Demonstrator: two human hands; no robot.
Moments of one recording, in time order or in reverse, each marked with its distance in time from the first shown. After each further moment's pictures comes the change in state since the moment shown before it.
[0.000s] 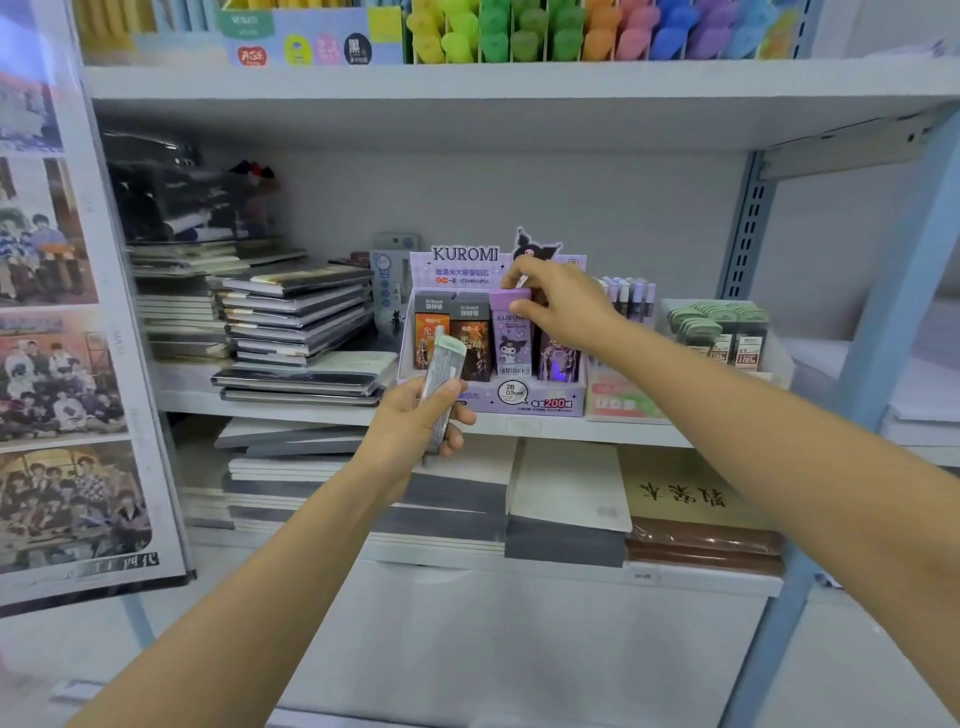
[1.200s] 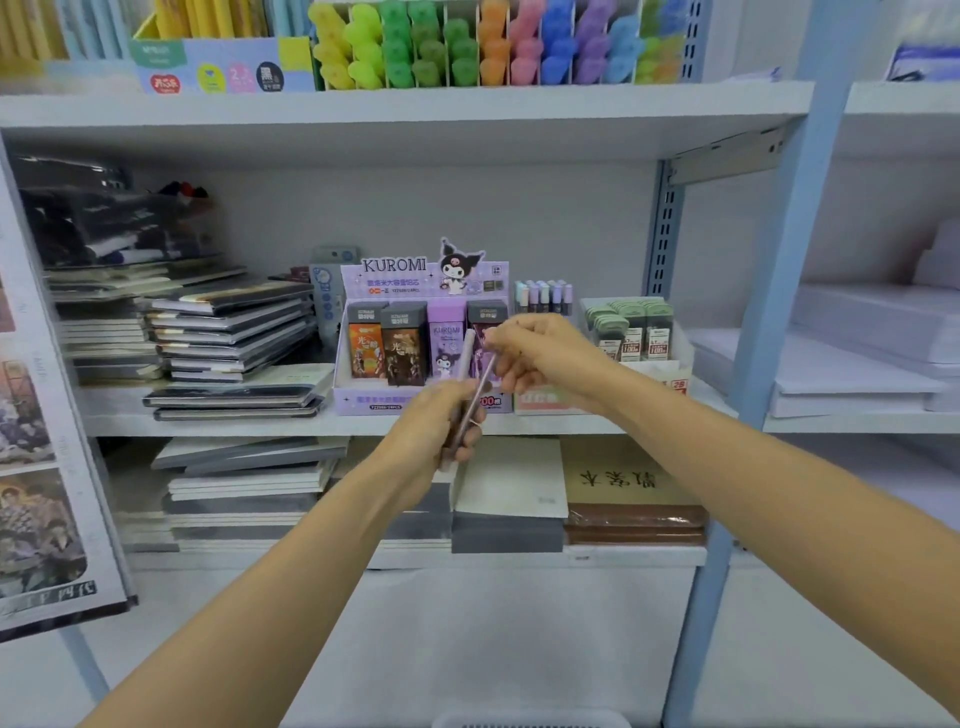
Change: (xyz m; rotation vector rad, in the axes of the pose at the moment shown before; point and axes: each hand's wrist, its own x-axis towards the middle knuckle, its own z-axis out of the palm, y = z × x) left_hand -0.007 0.014 0.082 -0.096 -0.173 -0.164; right_hand -0.088 0.008 -0.035 0.950 -0.184 0.359
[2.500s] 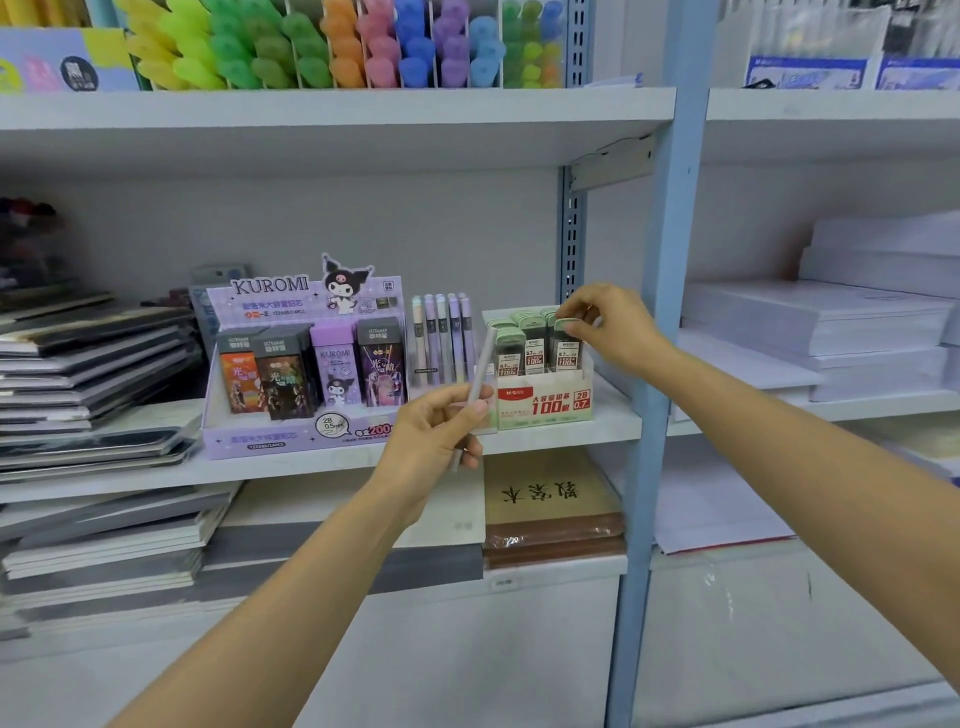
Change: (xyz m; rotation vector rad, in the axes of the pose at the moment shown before) left_hand 0.041 -0.024 0.084 0.049 -0.099 0.212; right_hand -0.012 0.044 -0.175 -0.903 0.470 -0.118
